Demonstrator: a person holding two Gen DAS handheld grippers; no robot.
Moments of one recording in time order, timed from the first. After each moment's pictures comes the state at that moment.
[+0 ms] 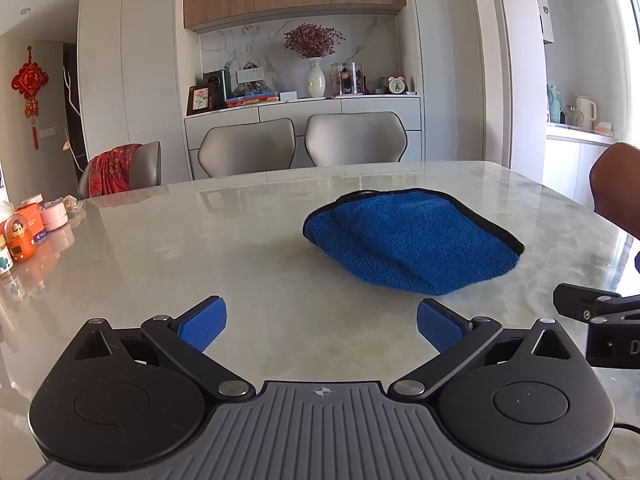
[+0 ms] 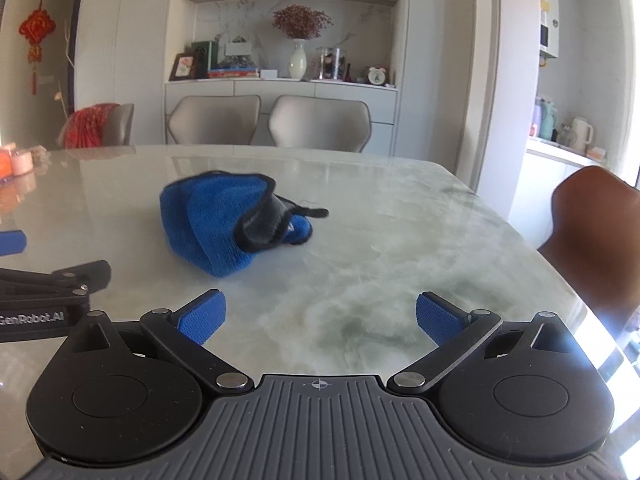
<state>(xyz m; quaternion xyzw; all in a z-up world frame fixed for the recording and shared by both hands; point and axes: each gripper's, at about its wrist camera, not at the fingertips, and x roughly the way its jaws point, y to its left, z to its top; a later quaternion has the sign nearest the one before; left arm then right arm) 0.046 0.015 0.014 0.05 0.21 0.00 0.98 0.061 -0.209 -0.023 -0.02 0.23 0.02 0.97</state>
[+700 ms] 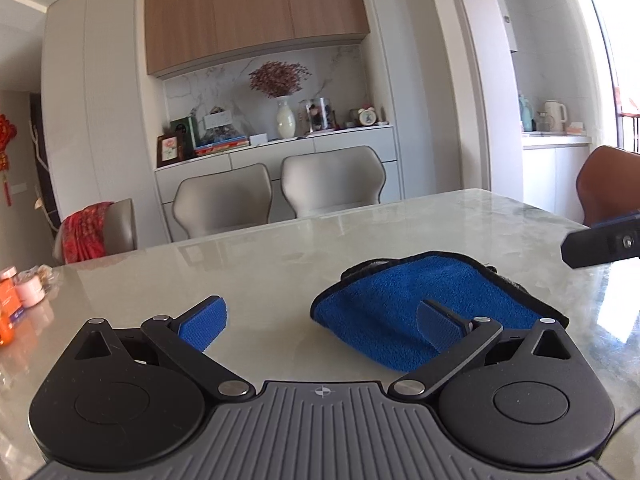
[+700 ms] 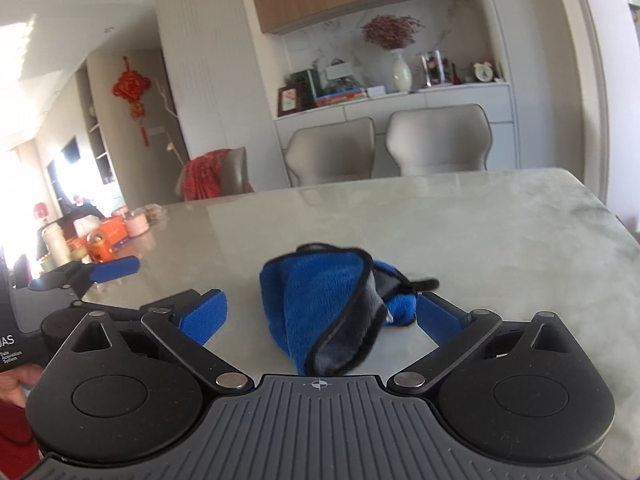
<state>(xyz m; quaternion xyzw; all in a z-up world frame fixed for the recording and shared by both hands) 0.109 0.034 0.043 0.10 0.16 -0.06 0.98 0.139 -0.251 0.030 0.06 0.21 0.24 0.95</state>
